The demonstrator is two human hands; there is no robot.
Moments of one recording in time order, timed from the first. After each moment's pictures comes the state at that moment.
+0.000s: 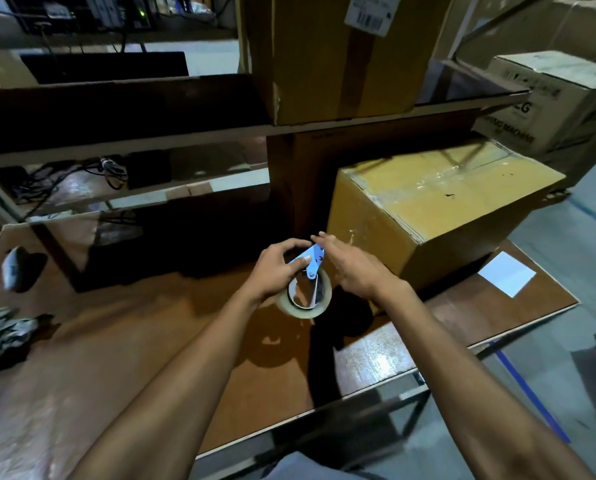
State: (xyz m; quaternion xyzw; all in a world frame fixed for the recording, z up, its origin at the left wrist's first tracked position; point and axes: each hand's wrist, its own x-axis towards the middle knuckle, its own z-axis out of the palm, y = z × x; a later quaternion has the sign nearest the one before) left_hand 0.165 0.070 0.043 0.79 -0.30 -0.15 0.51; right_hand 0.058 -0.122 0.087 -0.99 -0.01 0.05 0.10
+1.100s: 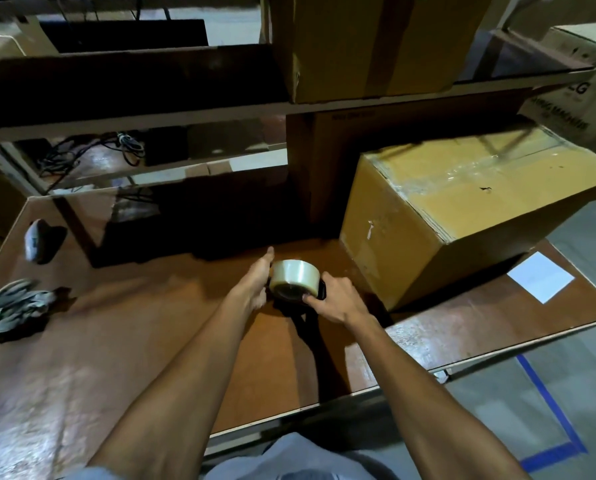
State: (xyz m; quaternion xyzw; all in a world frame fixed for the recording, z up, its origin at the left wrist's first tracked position) left_hand 0.177 0.093 -0.028 0.64 0.12 -0.35 0.68; right_hand 0.072 -0.081 -0.039 -0.95 0.16 0.06 0.28
